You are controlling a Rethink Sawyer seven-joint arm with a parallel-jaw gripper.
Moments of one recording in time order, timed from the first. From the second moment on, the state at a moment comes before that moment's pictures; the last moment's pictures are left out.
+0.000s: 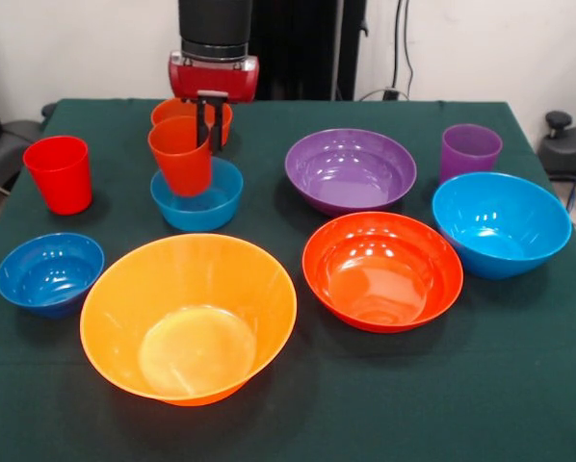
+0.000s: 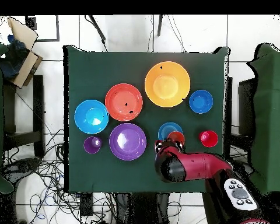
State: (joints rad) arm -0.60 -0.67 0.13 1.95 -0.63 0.07 1.85
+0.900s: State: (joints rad) arm -0.64 -0.64 0.15 1.95 -0.63 0.05 1.85
